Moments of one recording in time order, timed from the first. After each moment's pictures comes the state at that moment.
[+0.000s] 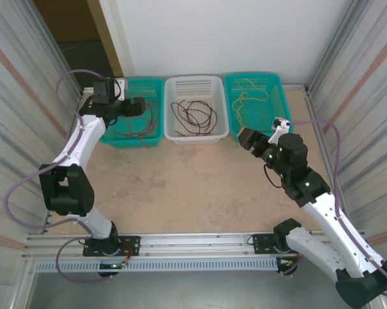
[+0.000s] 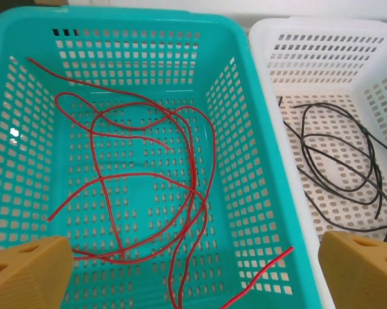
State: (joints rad) left arm -0.08 1.61 1.43 -0.50 0.12 -0.11; right arm 0.47 0.77 0.84 -0.33 0.03 0.75
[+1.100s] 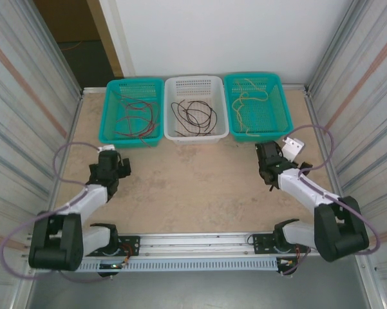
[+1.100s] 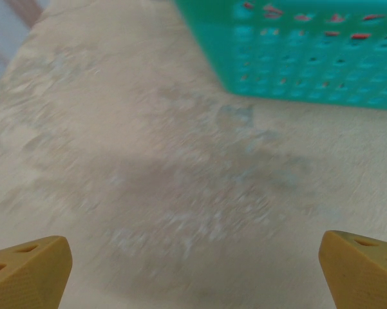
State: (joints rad) left arm -0.09 1.20 0.39 0.08 -0.36 -0.10; right arm 0.28 1.25 0.58 -0.23 1.07 0.63
